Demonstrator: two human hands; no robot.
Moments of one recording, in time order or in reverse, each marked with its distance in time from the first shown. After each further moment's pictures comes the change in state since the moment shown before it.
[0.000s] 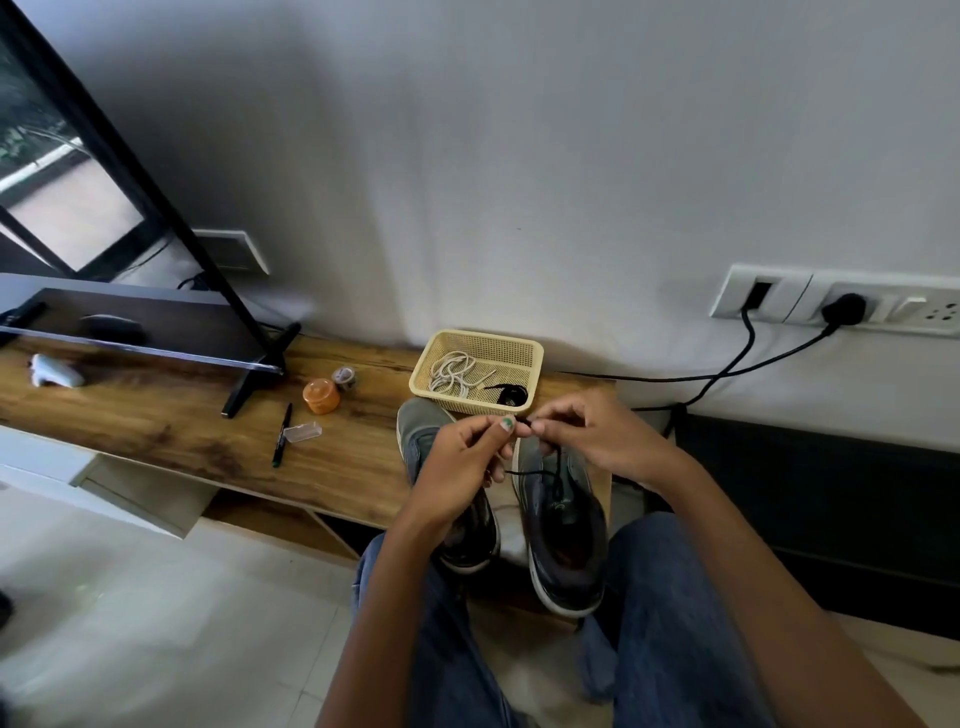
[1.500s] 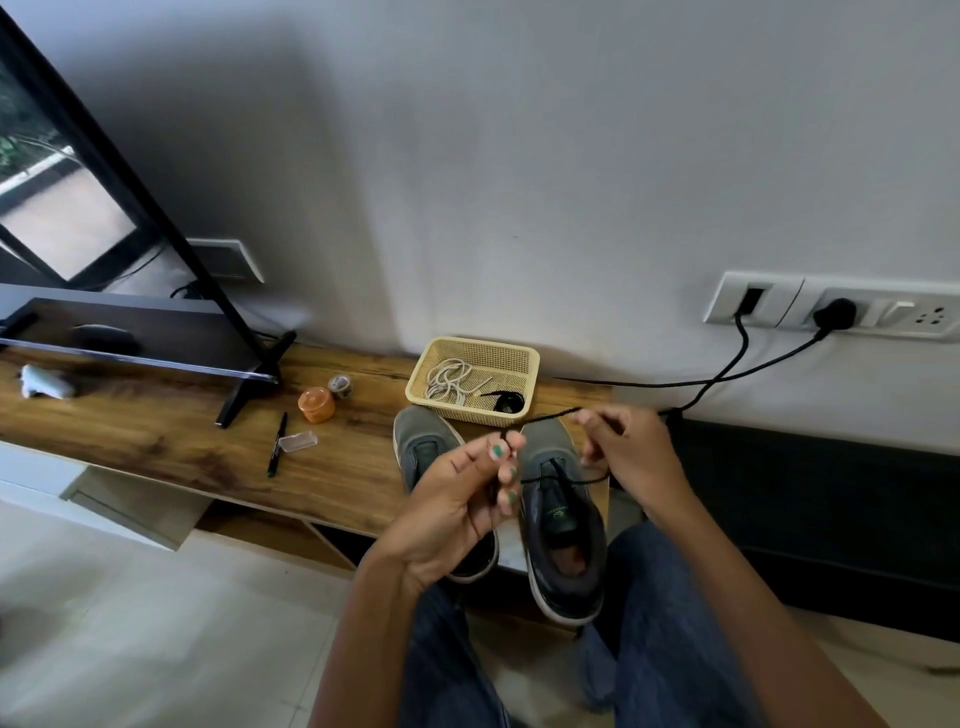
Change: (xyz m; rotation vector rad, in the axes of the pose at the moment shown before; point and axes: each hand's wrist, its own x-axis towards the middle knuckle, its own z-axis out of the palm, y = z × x) left_hand -0.028 0.014 -0.001 -0.719 -0.241 -0.155; right_hand -0.019 0.016 0.010 0.091 0.485 0.190
